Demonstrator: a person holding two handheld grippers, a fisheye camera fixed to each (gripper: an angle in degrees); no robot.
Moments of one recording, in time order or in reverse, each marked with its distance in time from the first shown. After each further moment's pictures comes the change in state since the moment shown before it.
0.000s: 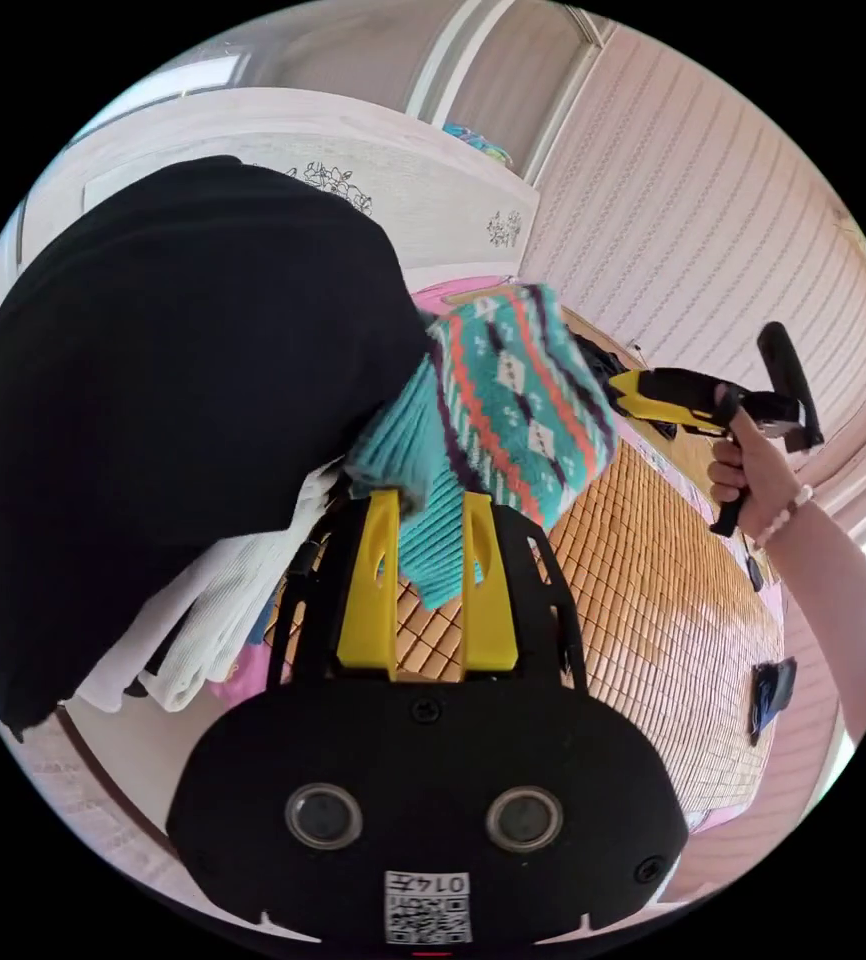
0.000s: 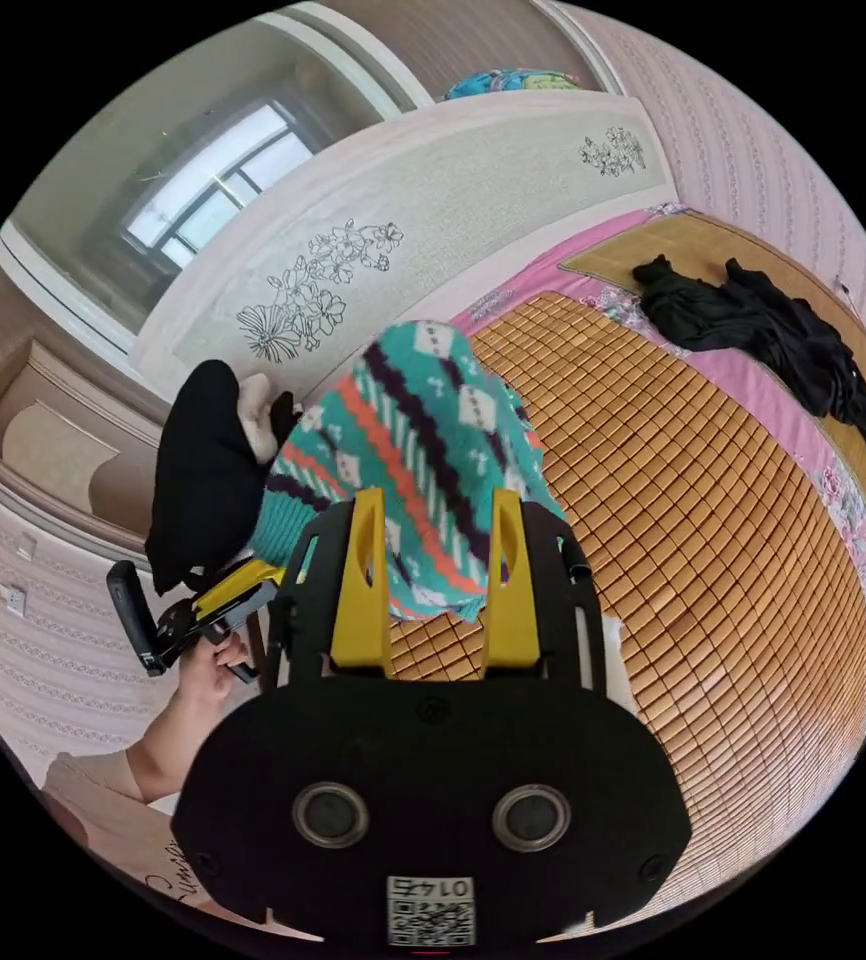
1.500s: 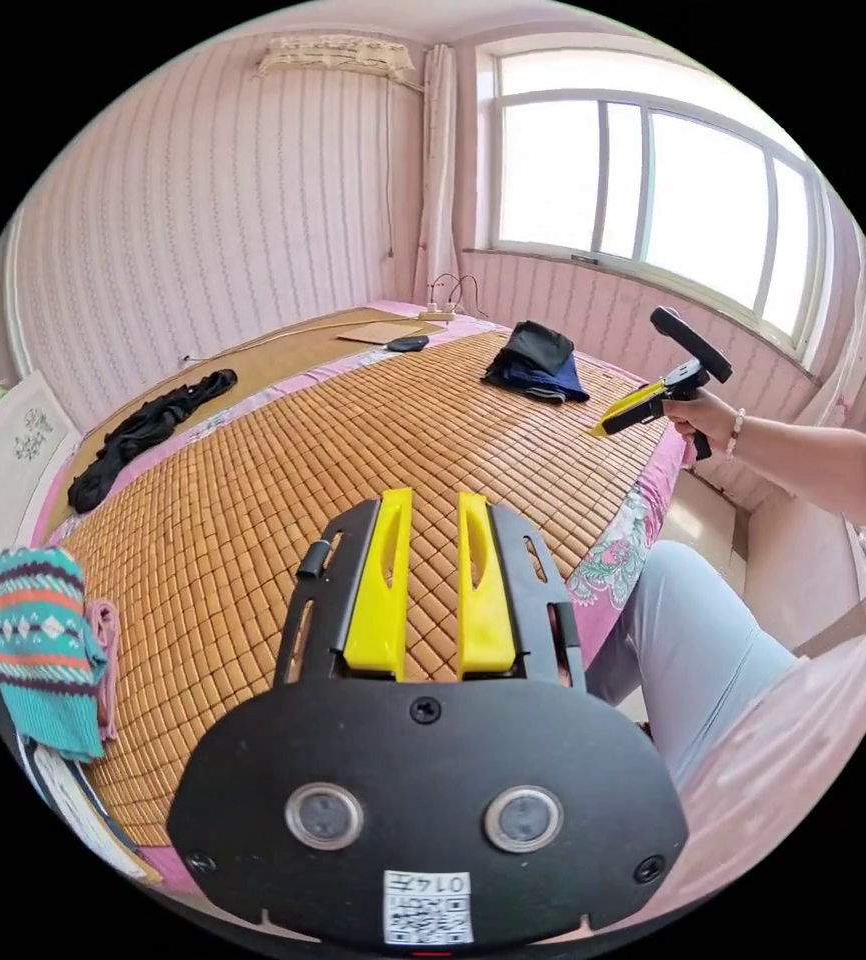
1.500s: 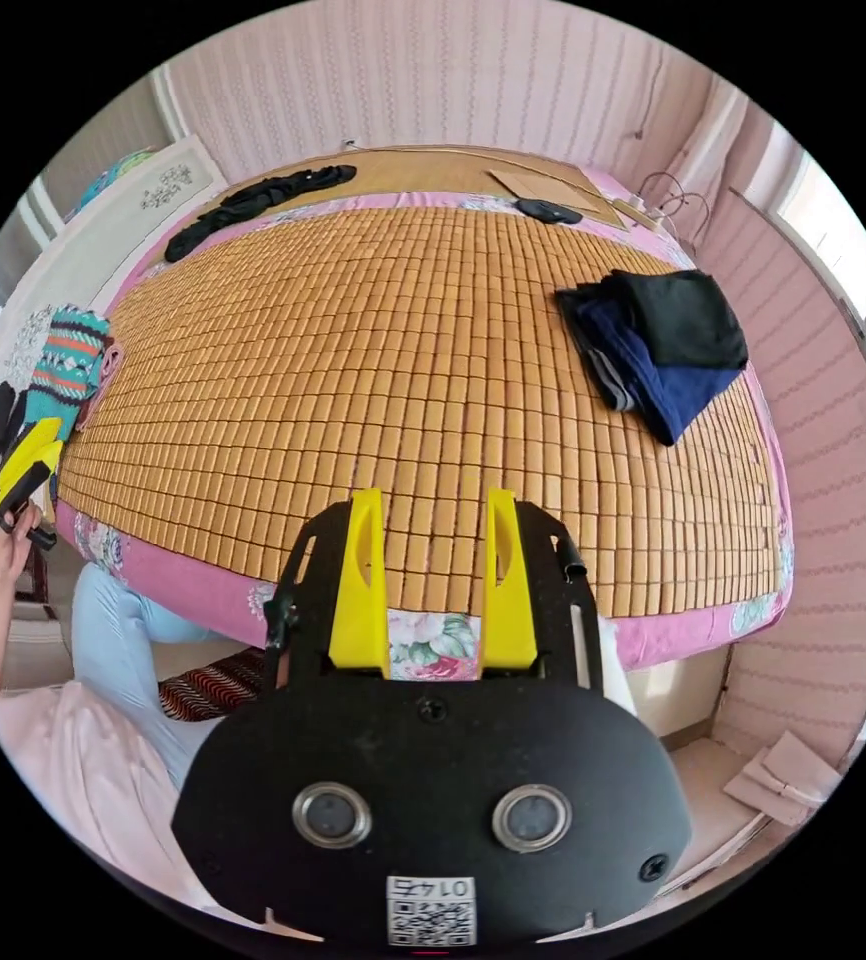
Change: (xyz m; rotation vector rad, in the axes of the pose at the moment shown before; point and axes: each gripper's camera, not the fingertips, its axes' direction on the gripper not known) left arm 0.566 0.308 -0.077 0.016 0.564 1.127; right arm 0.054 0.644 -0.270 0.066 0.650 0.757
